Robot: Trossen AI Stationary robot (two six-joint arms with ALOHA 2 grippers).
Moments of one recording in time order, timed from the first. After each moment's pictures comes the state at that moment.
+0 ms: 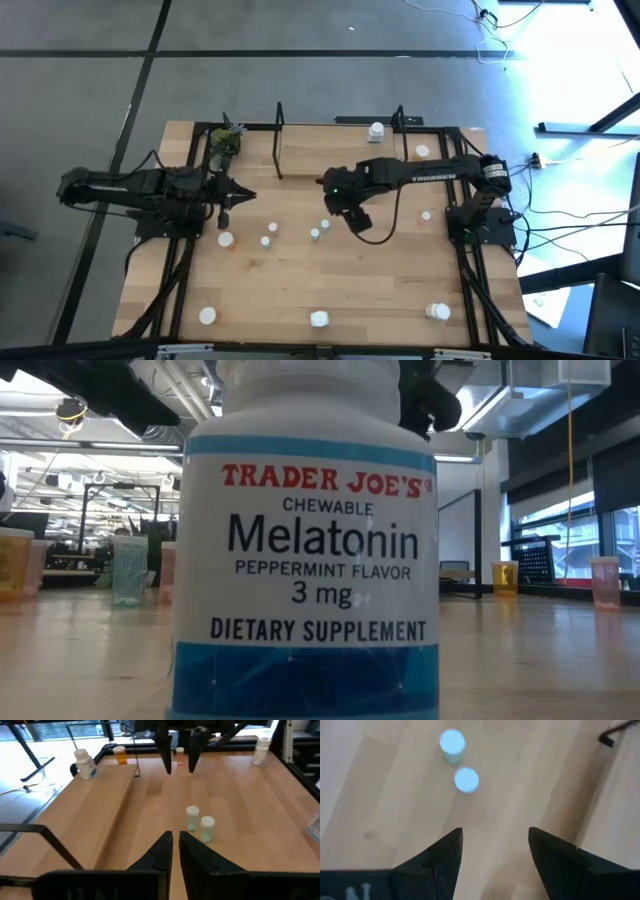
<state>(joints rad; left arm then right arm) -0.05 0.49 0.51 -0.39 -0.18 -0.02 -0.01 1.81 1.52 -0.87 0.00 -0.42</state>
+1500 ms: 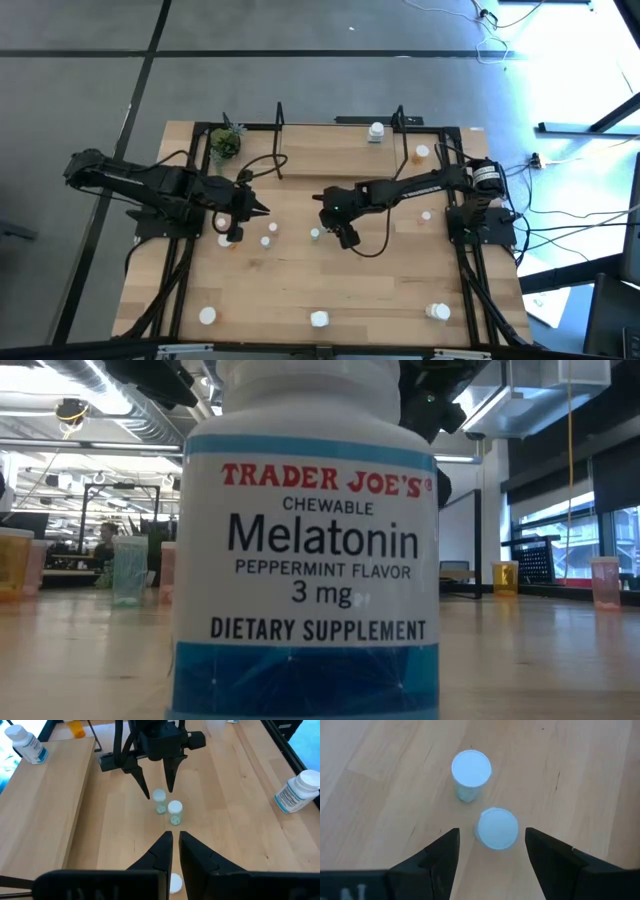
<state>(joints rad) -0.18 0.90 0.82 -0.57 -0.17 -0.04 0.02 1.87 1.21 -0.34 -0.07 -0.32</state>
